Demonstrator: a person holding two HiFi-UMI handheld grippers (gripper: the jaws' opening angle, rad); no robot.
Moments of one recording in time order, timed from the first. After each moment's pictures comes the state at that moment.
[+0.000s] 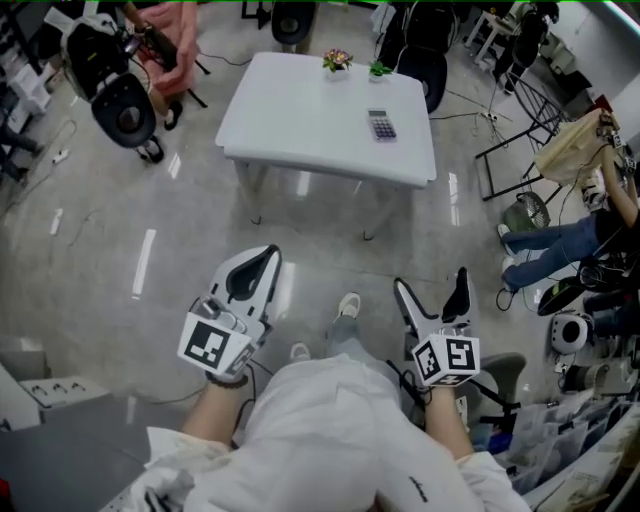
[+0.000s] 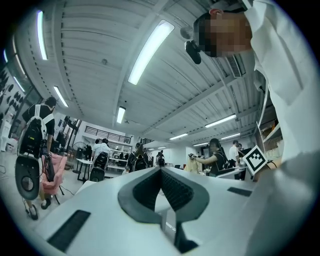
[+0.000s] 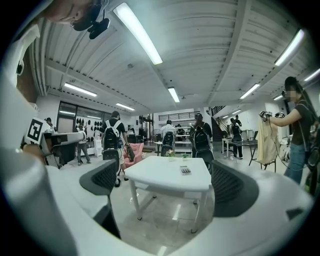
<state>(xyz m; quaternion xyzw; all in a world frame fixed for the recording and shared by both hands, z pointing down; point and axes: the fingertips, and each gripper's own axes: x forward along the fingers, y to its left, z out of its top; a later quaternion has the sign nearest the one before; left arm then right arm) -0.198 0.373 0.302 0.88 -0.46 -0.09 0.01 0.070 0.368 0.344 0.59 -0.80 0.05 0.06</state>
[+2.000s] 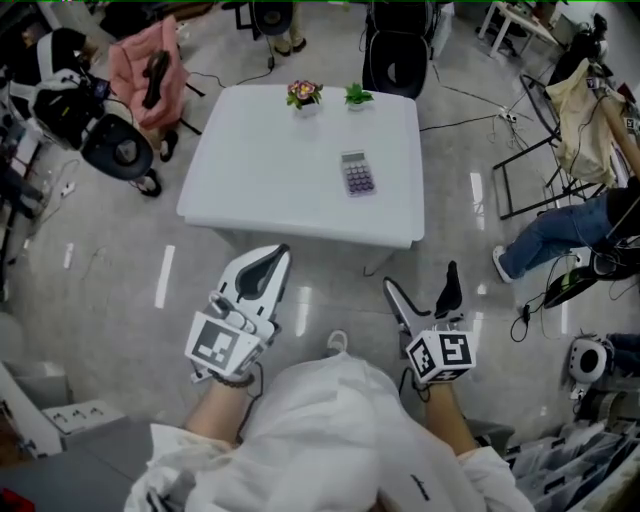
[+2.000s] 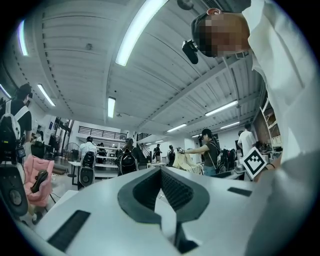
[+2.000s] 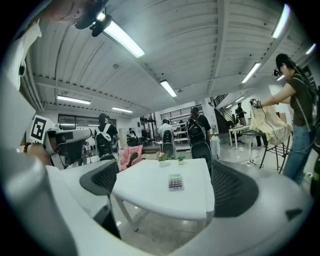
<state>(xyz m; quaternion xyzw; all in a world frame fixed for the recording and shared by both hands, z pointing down) -0.031 0.110 0.295 0.90 -0.44 -0.04 -0.01 0.188 0.100 0.374 0.56 -0.82 0.10 0.02</state>
